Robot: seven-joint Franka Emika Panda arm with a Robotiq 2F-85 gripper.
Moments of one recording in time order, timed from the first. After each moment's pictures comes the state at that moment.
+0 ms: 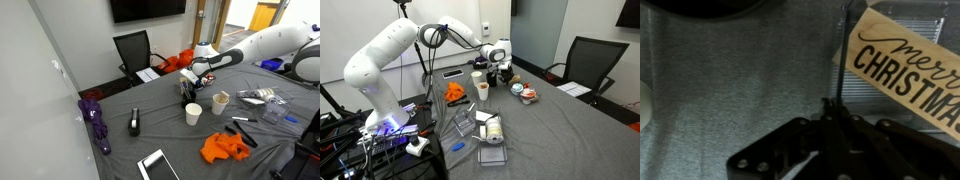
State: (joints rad) arm 0.11 1.05 -0.14 -1.18 0.09 2.31 1.56
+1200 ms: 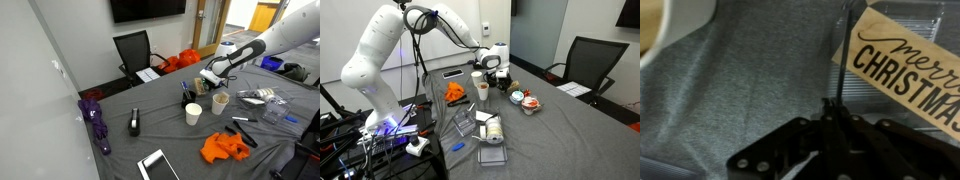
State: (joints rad) arm 0.01 0.79 -0.14 -1.66 0.11 2.57 1.31
